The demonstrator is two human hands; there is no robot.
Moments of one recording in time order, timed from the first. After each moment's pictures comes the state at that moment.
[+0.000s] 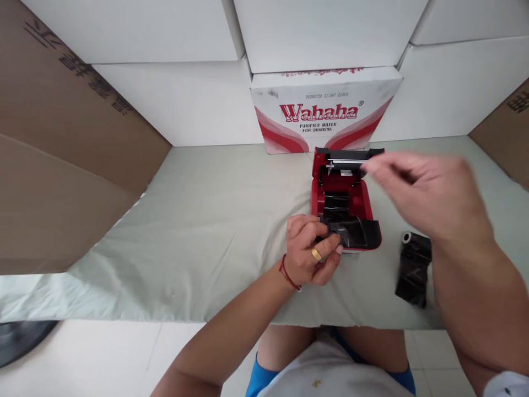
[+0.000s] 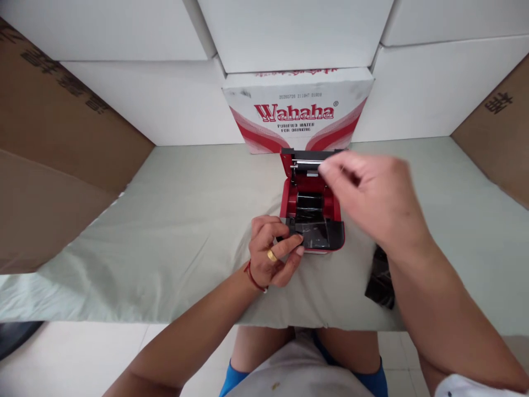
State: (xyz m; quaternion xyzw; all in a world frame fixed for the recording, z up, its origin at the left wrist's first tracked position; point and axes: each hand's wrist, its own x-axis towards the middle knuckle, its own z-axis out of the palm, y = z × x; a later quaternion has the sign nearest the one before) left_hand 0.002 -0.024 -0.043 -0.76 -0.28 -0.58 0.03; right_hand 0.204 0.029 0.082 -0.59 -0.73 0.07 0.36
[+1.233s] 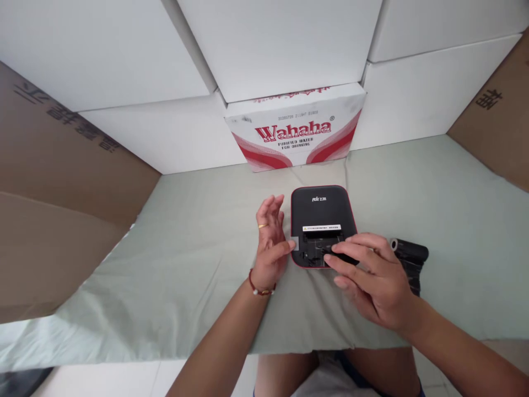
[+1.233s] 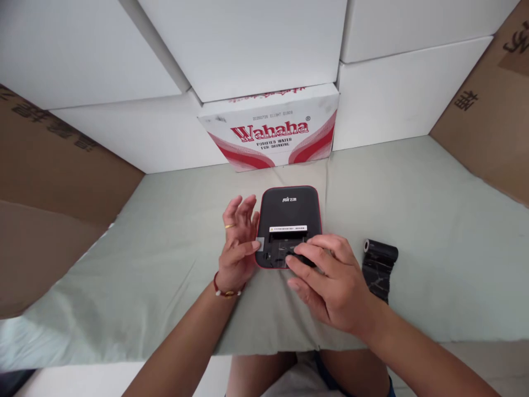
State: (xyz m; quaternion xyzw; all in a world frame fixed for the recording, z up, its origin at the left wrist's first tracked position) left_hand -0.025 0.011 -0.065 -0.54 -0.33 -0.60 -0.49; right_hand 0.215 -0.061 -0.002 -0.36 -0.83 0.00 0.42
